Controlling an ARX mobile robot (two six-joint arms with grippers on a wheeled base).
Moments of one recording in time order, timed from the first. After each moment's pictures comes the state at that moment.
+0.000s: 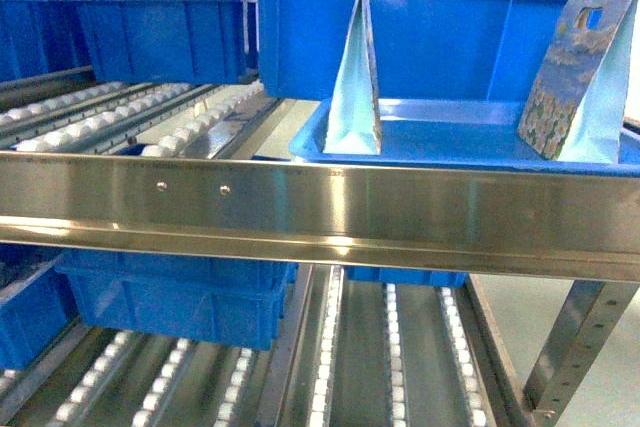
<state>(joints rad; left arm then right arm) 0.00 0.01 0.02 0.00 0.00 0.00 0.00 0.00 0.01 0.00 0.00 0.00</state>
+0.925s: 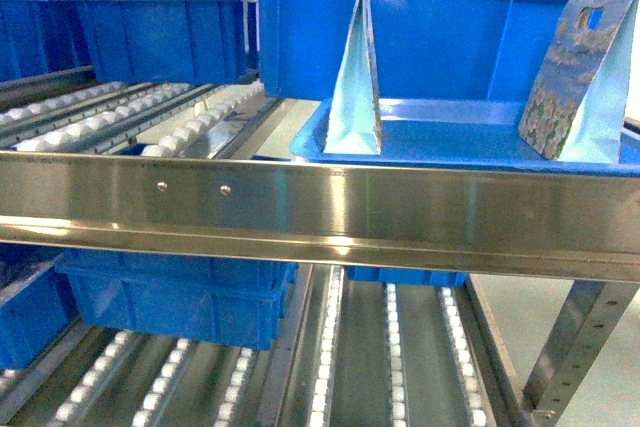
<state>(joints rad) 0.00 0.01 0.02 0.00 0.00 0.00 0.00 0.00 0.01 0.00 0.00 0.00</state>
